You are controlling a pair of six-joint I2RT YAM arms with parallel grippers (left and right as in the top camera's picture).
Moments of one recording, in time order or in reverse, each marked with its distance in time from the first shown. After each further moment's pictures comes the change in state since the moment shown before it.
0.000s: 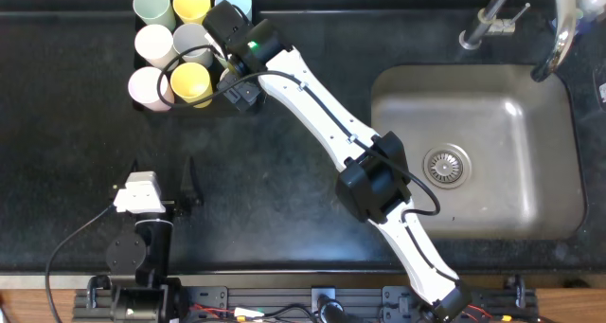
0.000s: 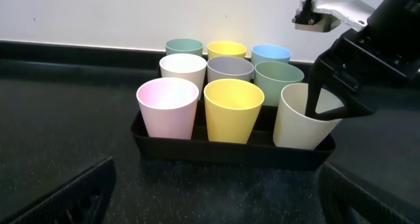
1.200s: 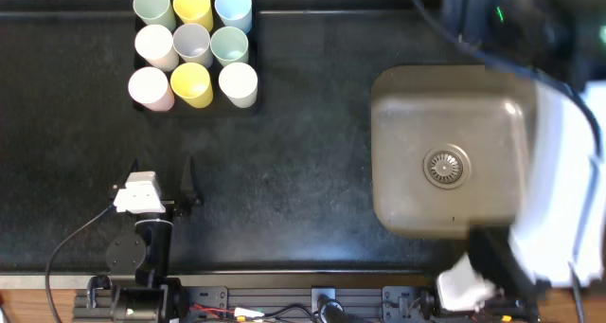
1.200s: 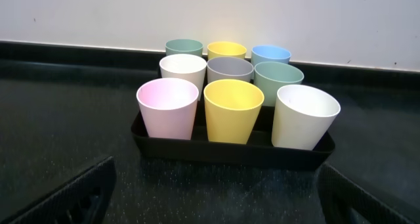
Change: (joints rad) left arm 0.000 0.000 0.000 0.000 0.000 0.000; right arm -0.657 -0.741 -0.065 -0.370 -0.085 0.184
